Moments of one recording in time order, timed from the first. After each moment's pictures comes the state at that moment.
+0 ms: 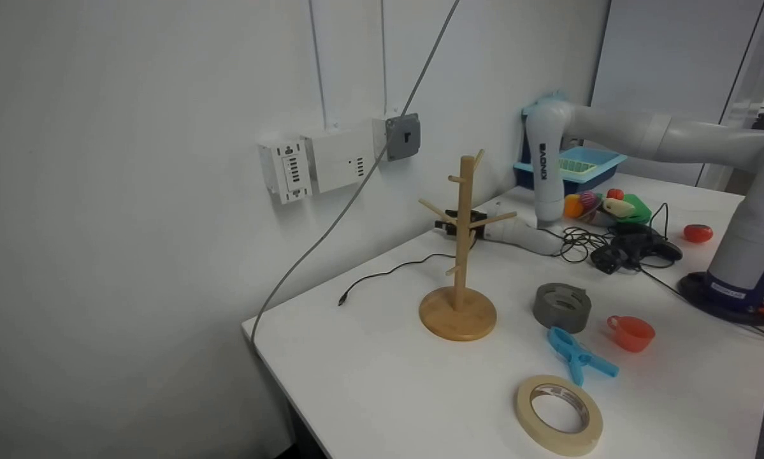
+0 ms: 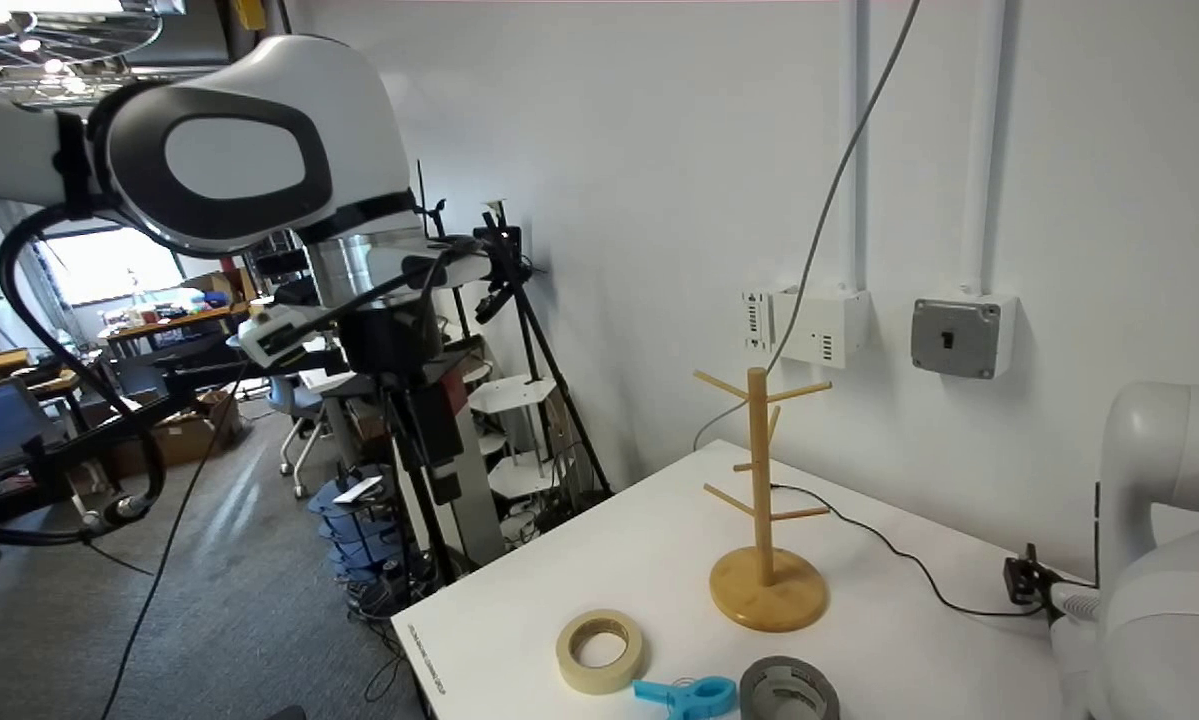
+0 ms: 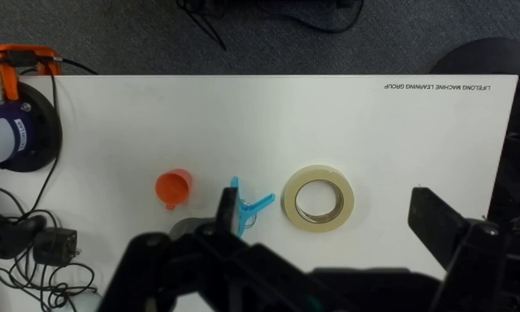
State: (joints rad) arm 0.03 -0.50 0.06 -2.44 -0.02 1.92 0.08
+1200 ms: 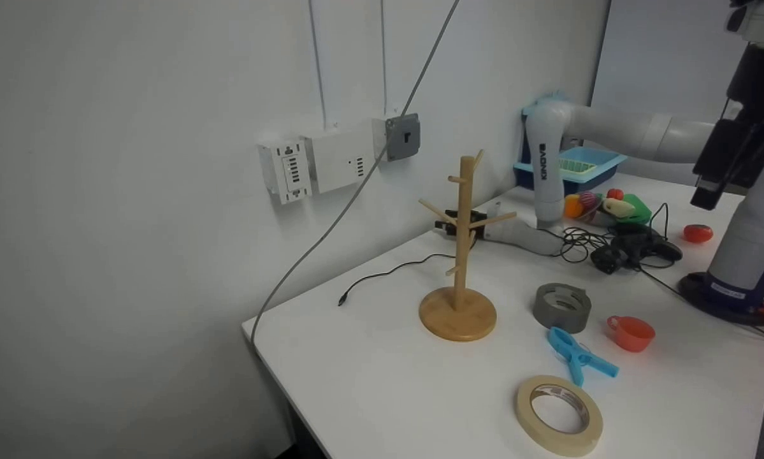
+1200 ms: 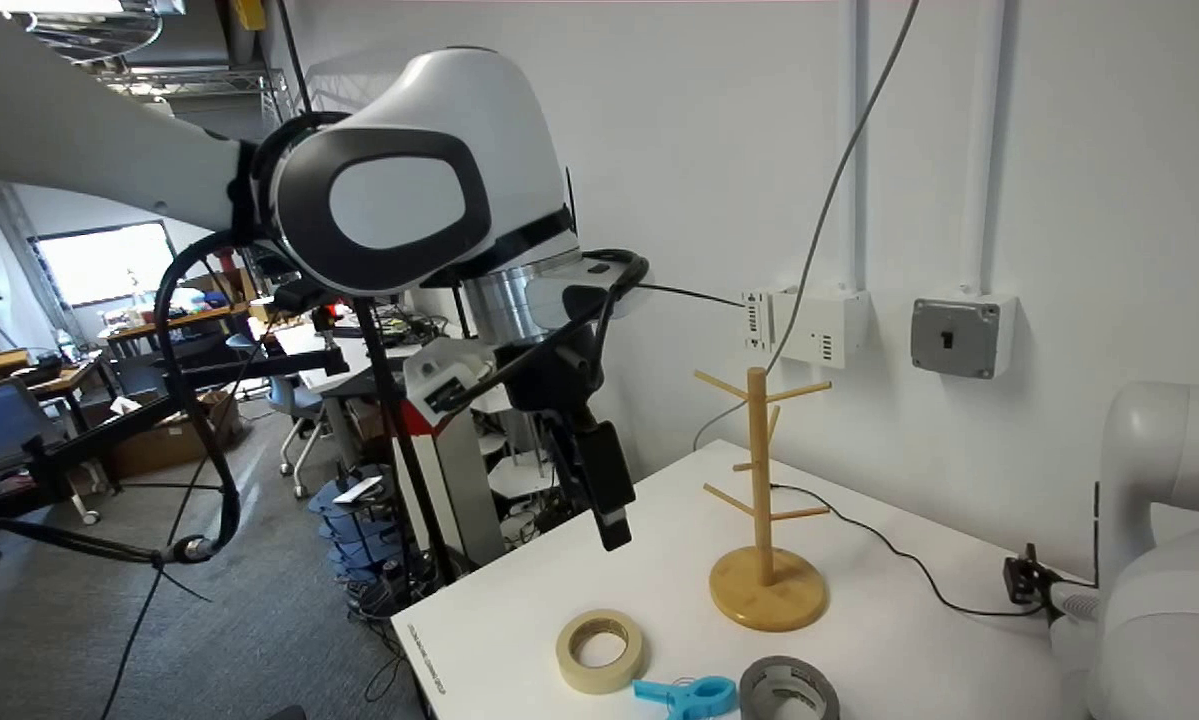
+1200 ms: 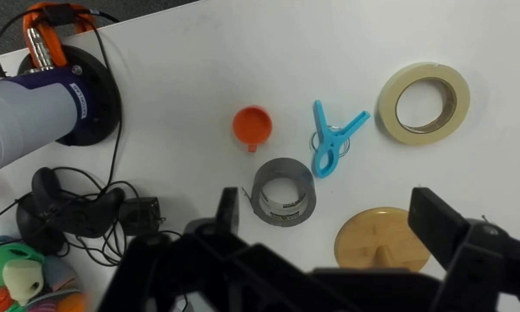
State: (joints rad) arm -0.11 -0.24 -0.03 -2.31 -0.11 2.16 0.12
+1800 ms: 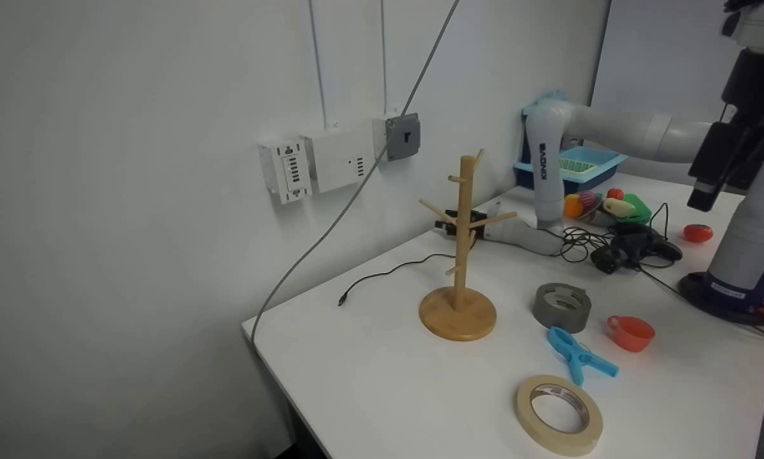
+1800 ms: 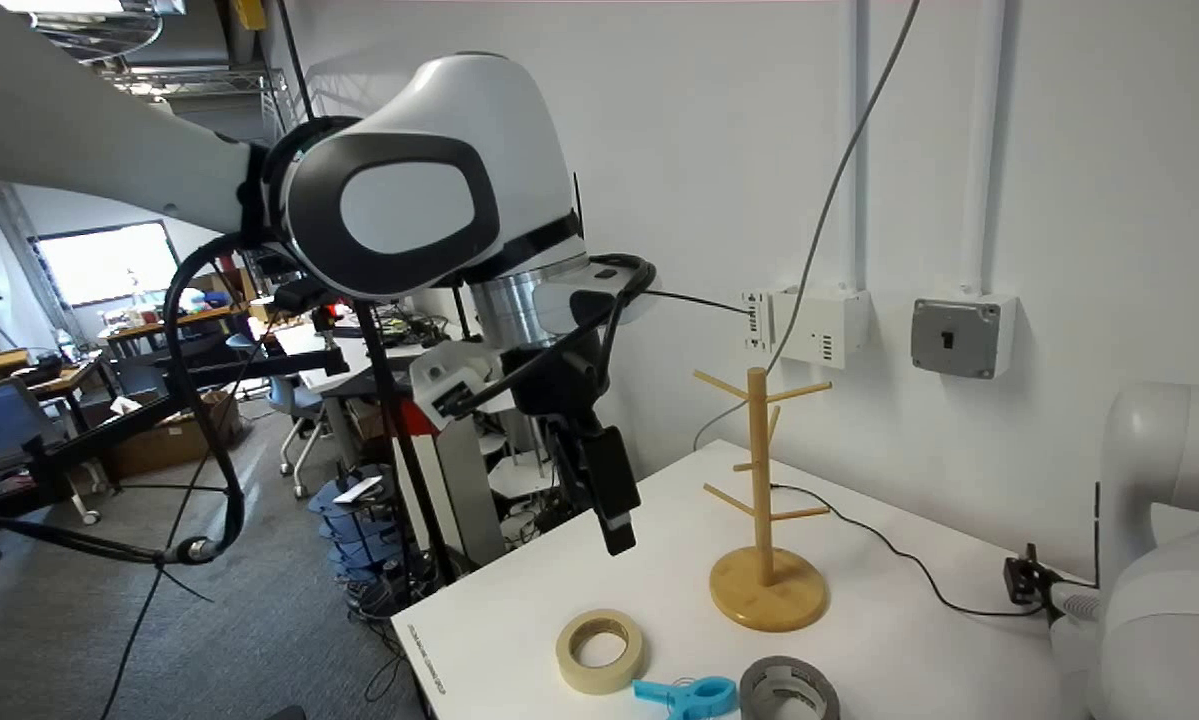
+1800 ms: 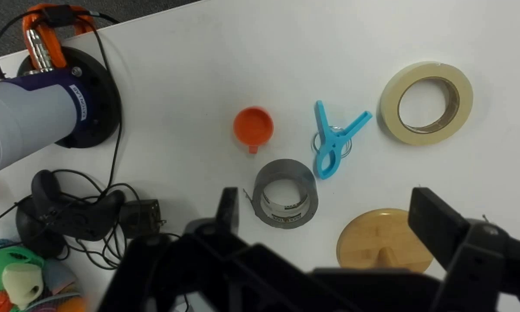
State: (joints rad) arm -0.11 -0.22 -0.04 -2.31 -0.11 2.16 0.13
